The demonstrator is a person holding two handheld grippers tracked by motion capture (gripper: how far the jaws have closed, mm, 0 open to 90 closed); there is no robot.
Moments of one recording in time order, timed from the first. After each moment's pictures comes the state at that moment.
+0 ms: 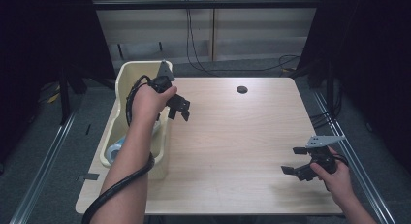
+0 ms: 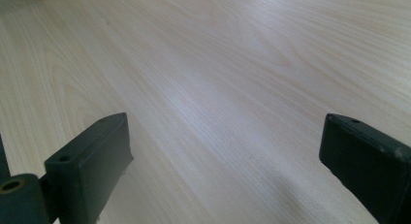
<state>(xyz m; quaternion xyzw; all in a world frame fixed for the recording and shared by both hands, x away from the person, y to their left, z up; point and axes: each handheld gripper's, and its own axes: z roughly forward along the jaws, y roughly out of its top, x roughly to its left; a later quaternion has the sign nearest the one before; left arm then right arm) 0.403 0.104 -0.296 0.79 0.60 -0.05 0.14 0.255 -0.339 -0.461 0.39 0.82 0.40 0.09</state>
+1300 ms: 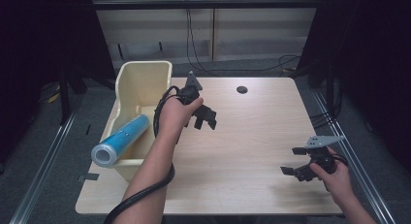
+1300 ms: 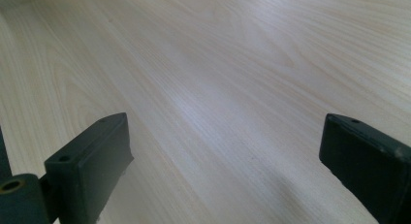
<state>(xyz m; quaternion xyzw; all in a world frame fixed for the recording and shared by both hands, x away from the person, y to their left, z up) 0.389 0.045 -0.330 0.82 0.53 -0.09 0.19 0.255 -0.337 -0.461 0.39 0.83 0.40 0.09</state>
